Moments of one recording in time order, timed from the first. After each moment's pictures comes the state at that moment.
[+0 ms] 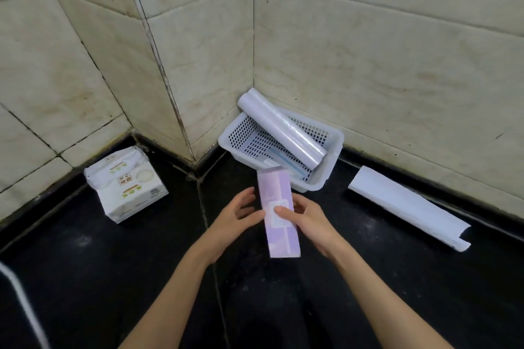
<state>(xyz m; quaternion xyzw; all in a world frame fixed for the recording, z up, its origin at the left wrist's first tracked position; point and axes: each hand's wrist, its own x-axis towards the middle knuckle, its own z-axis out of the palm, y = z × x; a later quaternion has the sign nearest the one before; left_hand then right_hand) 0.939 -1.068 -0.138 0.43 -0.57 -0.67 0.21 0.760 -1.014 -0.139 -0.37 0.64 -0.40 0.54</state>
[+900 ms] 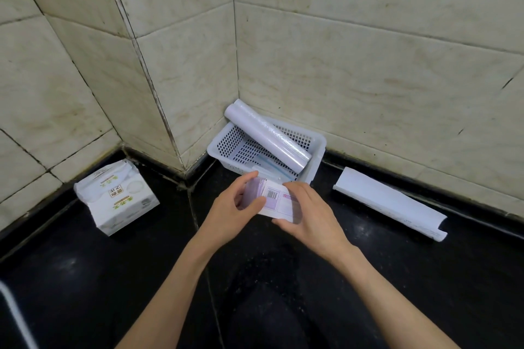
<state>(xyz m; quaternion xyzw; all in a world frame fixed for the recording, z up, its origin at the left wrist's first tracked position) 0.923 -1.053 -0.091 0.40 -0.68 -0.54 0.29 0.751 -0.977 -0.104 -0.66 0.69 -0.29 0.12</state>
